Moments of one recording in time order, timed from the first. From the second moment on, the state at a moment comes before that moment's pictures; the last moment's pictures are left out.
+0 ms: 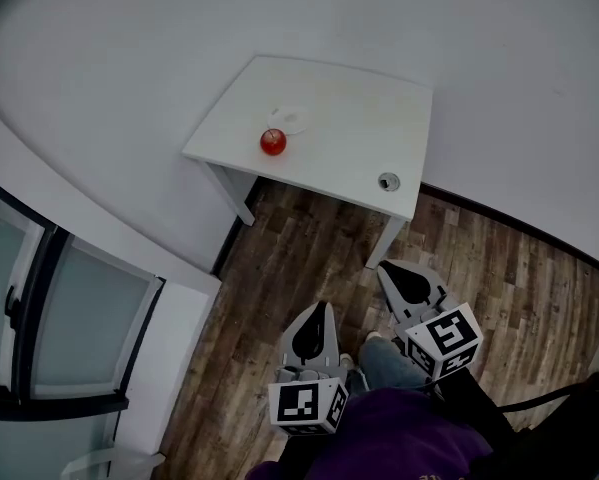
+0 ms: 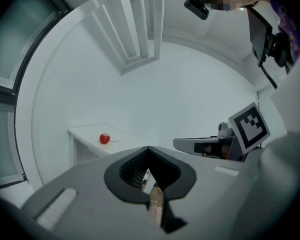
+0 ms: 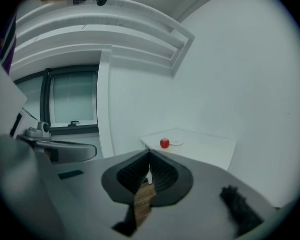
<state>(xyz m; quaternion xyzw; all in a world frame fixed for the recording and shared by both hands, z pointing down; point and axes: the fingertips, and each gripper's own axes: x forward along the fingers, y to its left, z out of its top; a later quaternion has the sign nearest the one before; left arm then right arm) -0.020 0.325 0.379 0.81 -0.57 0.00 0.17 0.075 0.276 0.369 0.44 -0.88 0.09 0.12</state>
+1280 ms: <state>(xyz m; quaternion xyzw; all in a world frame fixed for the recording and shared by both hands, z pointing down) 0.004 0.129 0.377 0.76 -0.63 -0.01 0.17 0.086 0.063 0.371 0.37 -0.92 0.09 0.13</state>
